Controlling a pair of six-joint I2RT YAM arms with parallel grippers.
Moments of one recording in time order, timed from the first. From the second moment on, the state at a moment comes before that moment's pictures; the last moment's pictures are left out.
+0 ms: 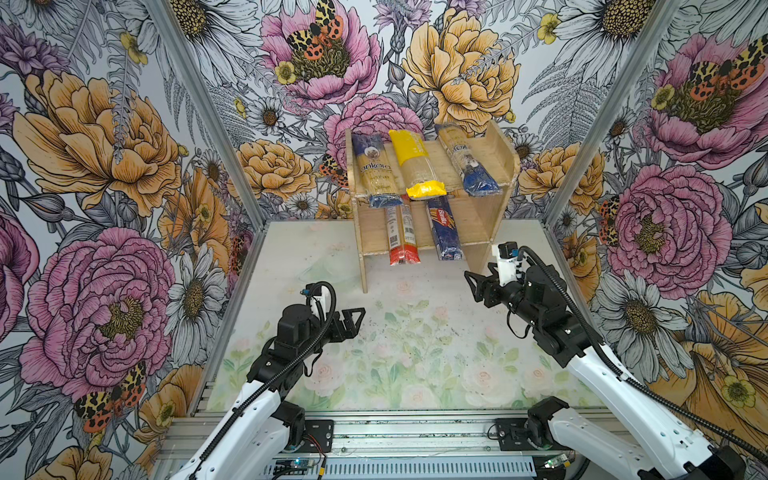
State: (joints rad) left arm -0.33 0.69 0.44 -0.19 0.28 -0.57; right arm 0.38 0.89 0.80 -0.24 -0.10 0.09
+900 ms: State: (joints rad) left arm -0.27 0.85 0.64 -0.08 0.04 -0.28; right arm 0.18 0.97 0.68 -0.20 -0.16 0.02
